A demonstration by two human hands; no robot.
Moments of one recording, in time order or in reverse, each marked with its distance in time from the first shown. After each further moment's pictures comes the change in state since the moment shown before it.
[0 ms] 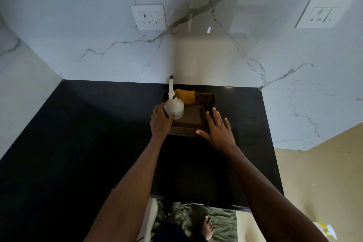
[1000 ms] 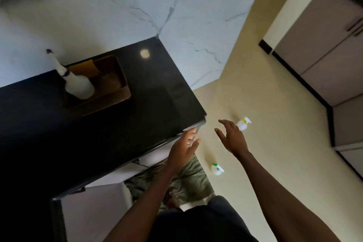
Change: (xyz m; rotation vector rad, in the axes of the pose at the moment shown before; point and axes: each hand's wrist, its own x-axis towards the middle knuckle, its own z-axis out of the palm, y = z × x) left_hand -0.315 -0.005 0.174 -0.258 -0.836 0.600; right_hand -0.369 0.110 0.069 0.332 0.228 0.783
